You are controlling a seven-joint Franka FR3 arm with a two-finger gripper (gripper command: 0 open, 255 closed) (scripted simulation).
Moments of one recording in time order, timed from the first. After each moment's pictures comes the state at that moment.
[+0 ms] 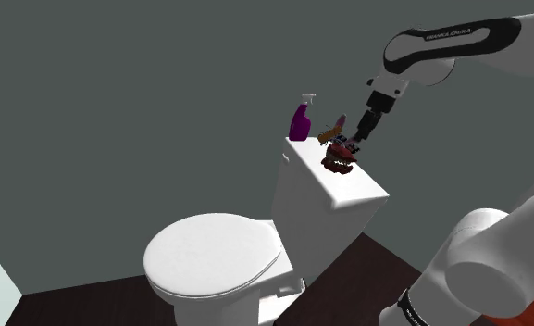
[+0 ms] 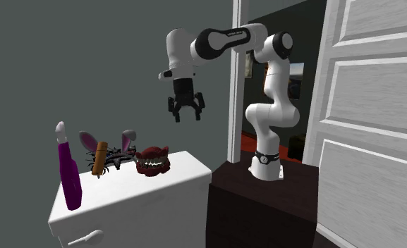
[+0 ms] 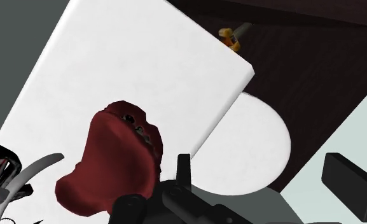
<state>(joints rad) 0.01 -0.37 -0.58 -2.20 0.00 1.85 -0.67</state>
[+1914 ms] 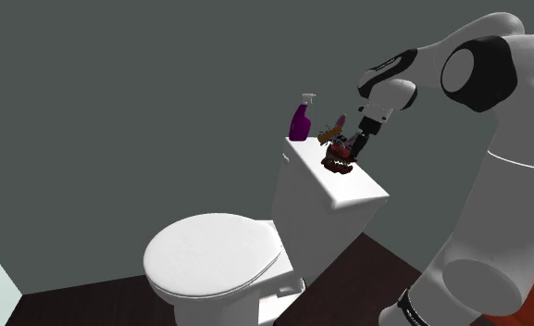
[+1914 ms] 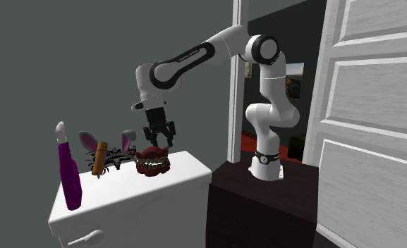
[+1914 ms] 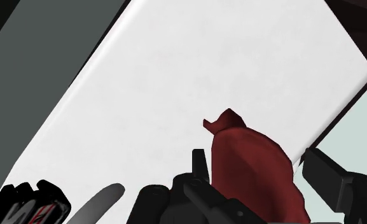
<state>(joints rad) -0.03 0.20 -0.78 -1.97 0.39 1.90 -1.19</state>
